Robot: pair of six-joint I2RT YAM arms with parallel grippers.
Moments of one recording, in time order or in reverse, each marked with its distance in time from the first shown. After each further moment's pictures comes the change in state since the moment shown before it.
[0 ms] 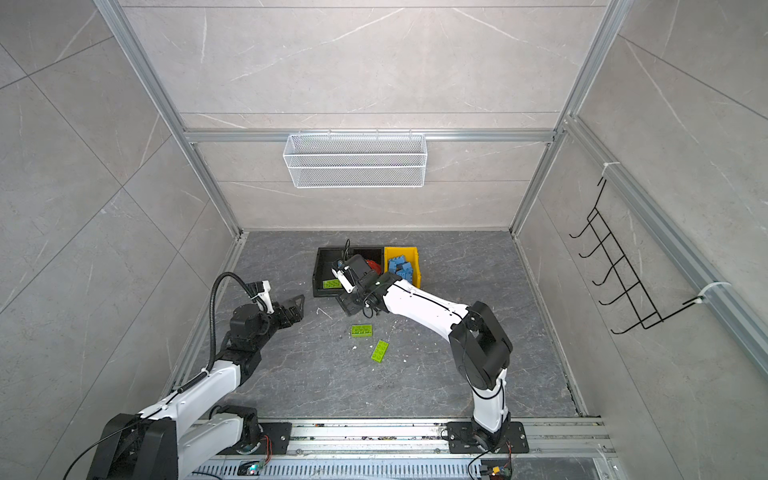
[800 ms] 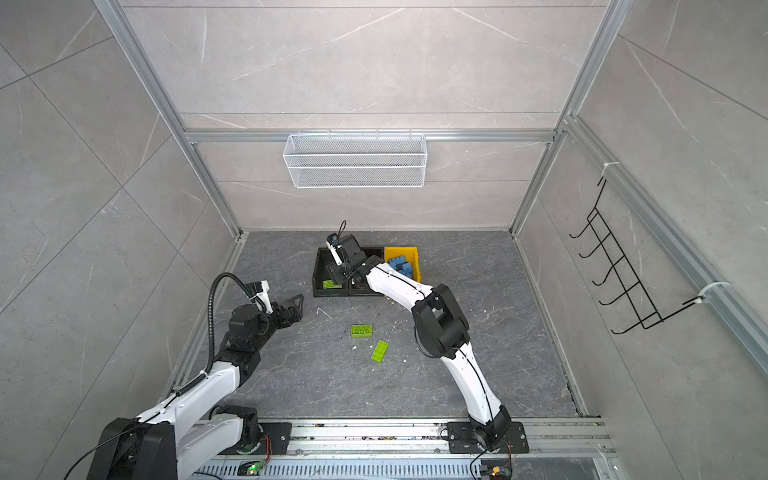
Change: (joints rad) left arm 0.000 -0.020 0.000 -0.011 -0.022 0.000; right arm -0.080 0.404 0.447 0.138 0.014 0.016
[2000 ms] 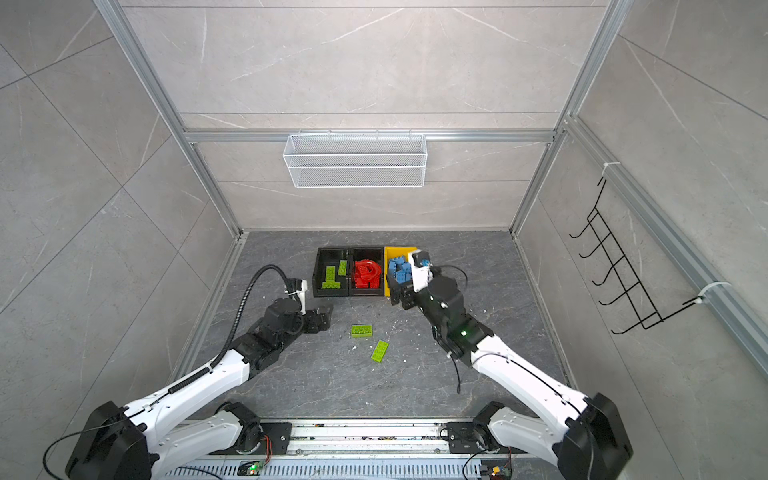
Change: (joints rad) left arm -0.518 0.064 0.294 -0.495 -0.335 -0.040; right arm -0.101 -1.309 -1.363 0.591 0.167 0.022
